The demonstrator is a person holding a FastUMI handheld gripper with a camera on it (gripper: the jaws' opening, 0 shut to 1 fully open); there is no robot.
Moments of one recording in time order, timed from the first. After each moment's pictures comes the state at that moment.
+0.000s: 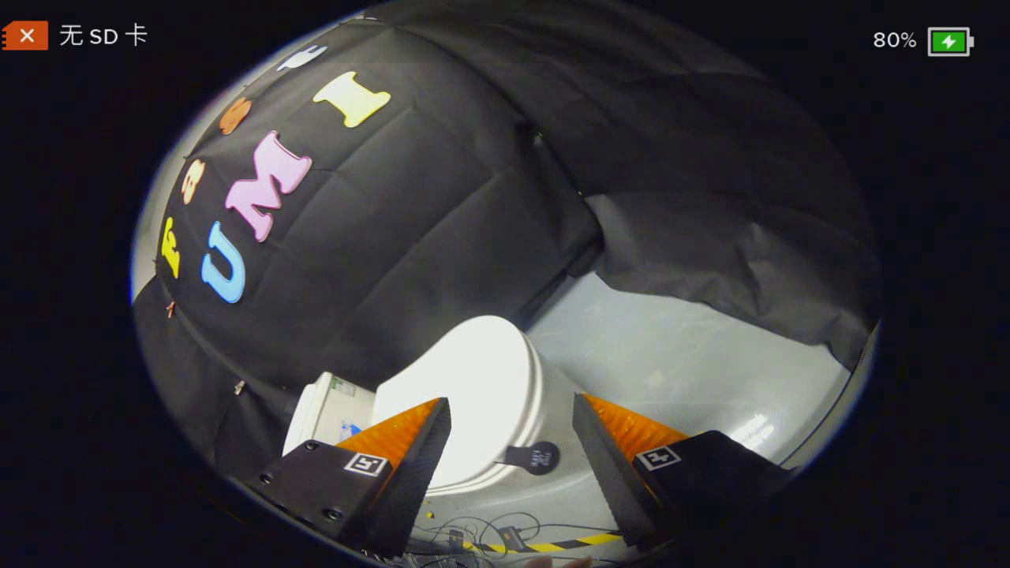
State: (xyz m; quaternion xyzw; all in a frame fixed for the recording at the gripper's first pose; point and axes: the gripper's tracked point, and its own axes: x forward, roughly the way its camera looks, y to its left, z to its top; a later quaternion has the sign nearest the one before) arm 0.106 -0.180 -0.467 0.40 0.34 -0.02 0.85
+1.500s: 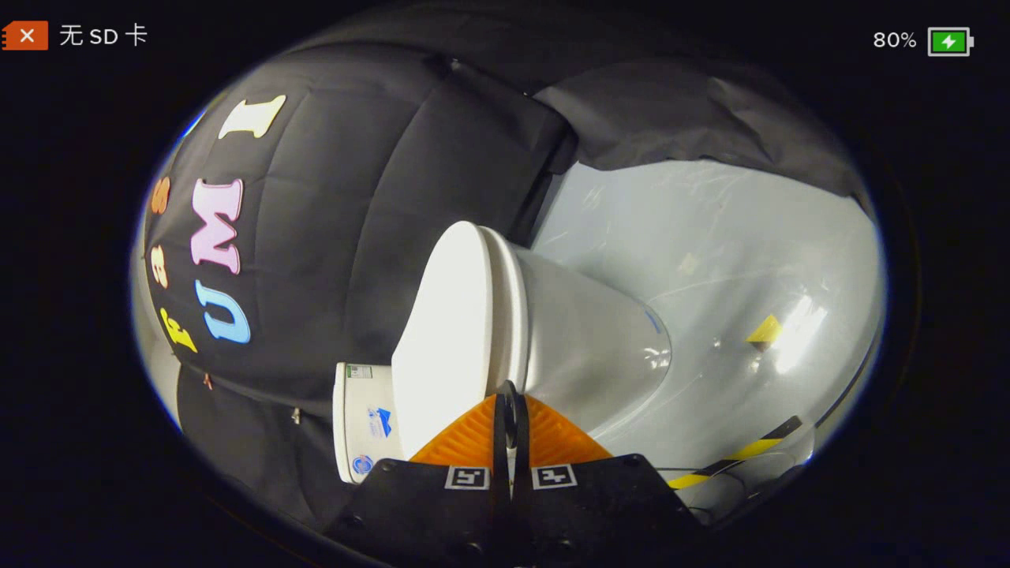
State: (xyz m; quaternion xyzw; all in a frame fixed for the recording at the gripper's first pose) arm 0.088 -0.105 -0.542 0.54 0.43 0.02 0.73
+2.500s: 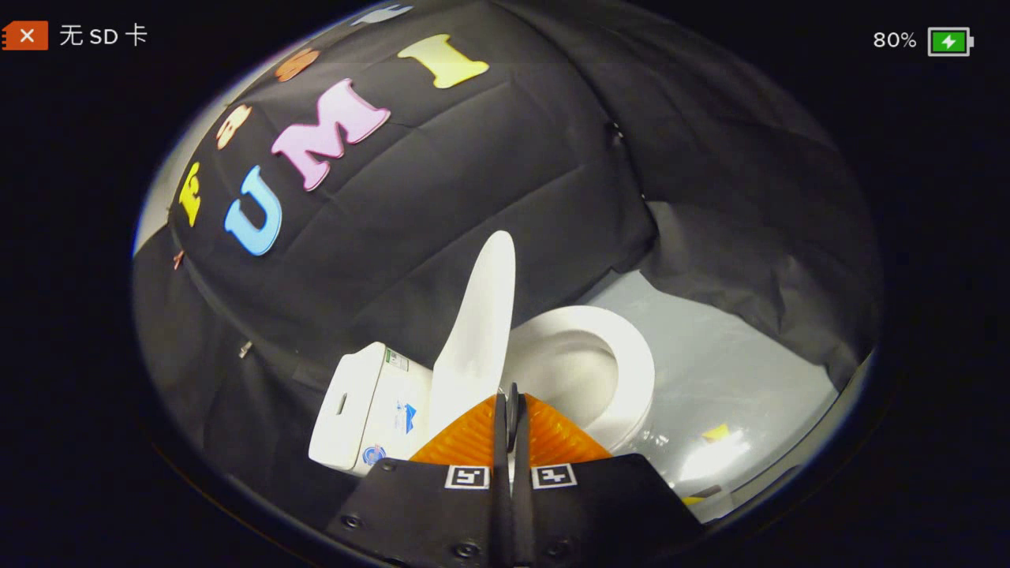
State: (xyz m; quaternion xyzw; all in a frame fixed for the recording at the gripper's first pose) arm 0.122 -0.029 -0.313 0.31 0.35 0.04 0.88
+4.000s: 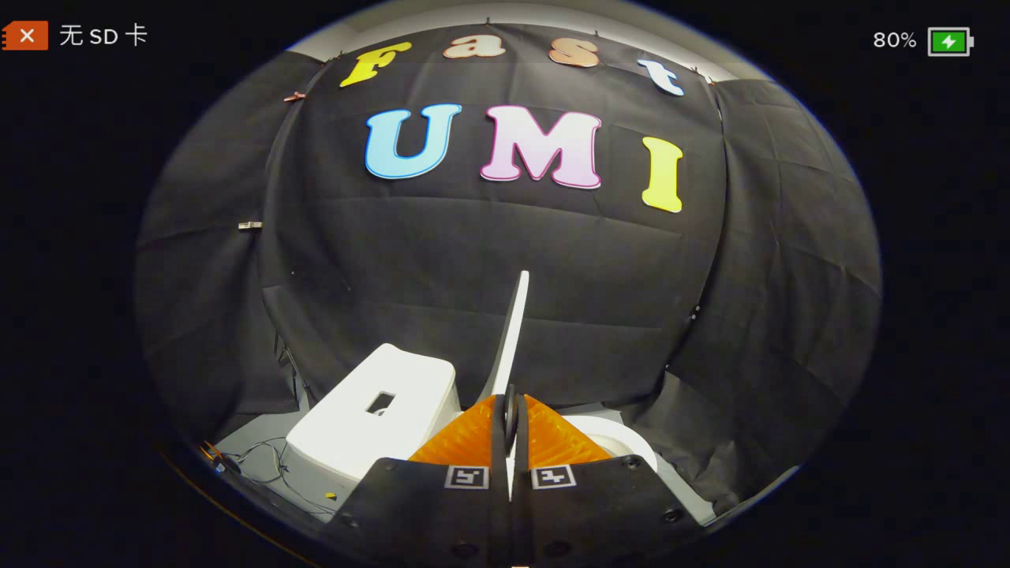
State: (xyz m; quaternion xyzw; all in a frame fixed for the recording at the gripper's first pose) arm 0.117 0.215 -0.153 0.00 0.19 0.06 0.98
